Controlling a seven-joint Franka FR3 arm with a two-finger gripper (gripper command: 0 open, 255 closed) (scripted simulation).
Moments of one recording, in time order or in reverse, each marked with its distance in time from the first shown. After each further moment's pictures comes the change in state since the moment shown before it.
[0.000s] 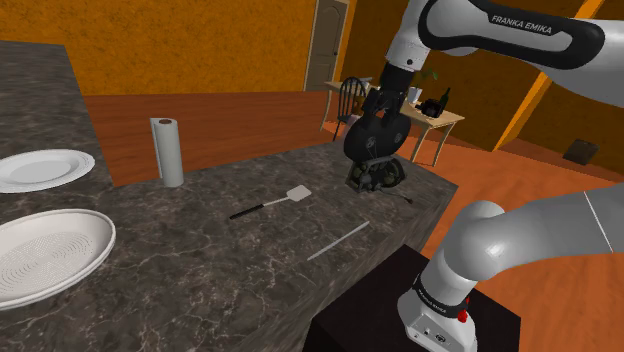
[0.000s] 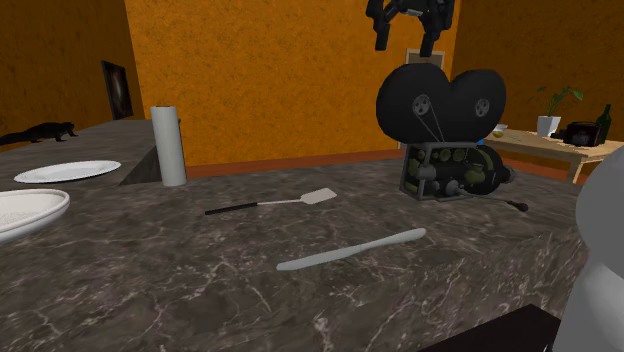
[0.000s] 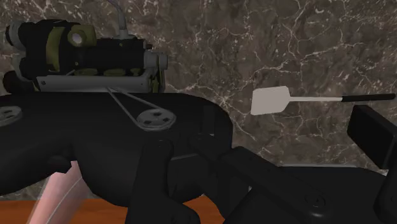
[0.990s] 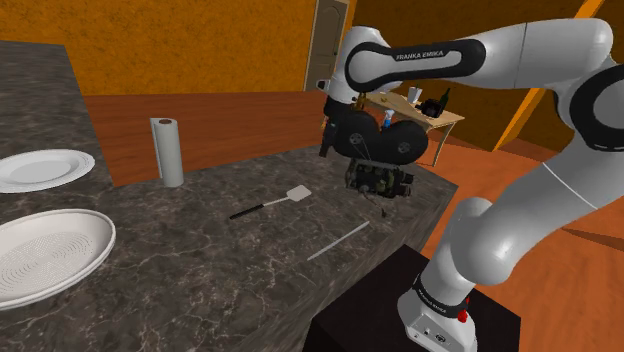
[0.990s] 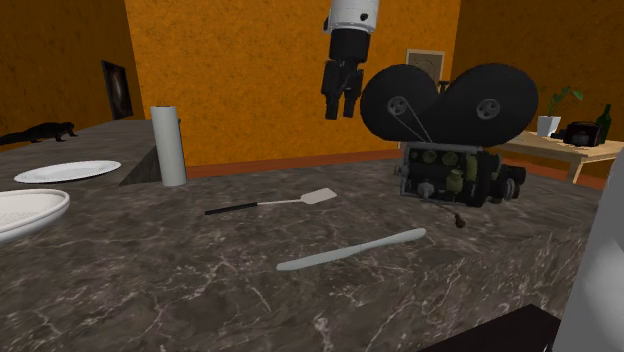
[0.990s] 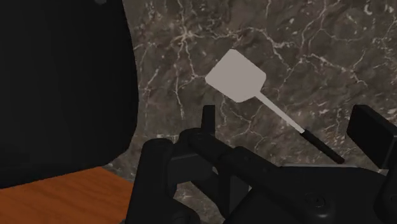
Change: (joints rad) arm 0.218 0.366 -0.113 -0.006 -0.001 0.344 -0.612
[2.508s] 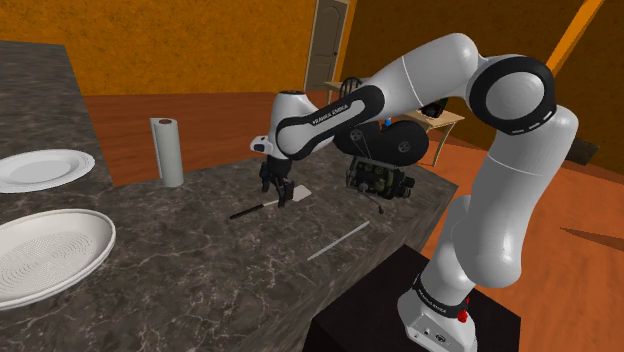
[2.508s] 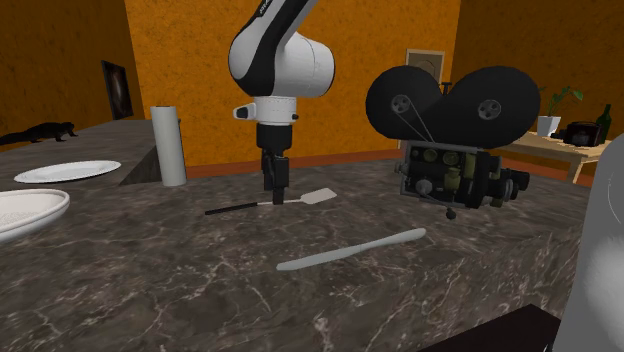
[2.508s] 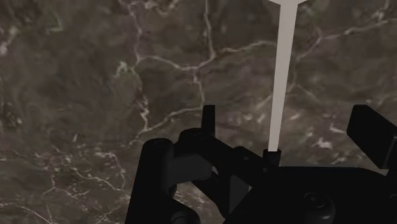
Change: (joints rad) arm 0.183 0.468 0.046 0.051 0.093 0.359 -0.694
